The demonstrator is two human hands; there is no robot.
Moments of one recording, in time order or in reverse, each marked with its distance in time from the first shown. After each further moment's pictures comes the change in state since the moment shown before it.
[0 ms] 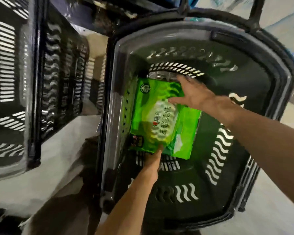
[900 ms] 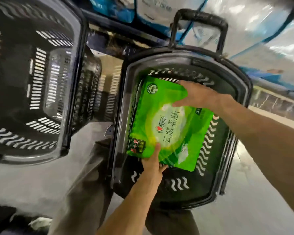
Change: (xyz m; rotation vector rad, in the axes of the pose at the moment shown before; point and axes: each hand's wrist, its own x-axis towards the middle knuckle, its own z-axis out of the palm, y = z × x) left_hand -0.091 0.002 -0.007 -0.450 -0.026 0.063; right_hand -0.063 -0.012 -0.082 0.067 -0.029 -0.044
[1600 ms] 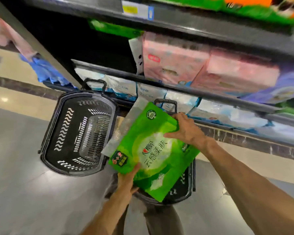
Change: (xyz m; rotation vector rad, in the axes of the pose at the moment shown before) left_hand -0.283 0.061 -0.115 0.308 -0.149 0.413; right_hand -0.304 -0.104 -0.118 0.217 0.395 0.018
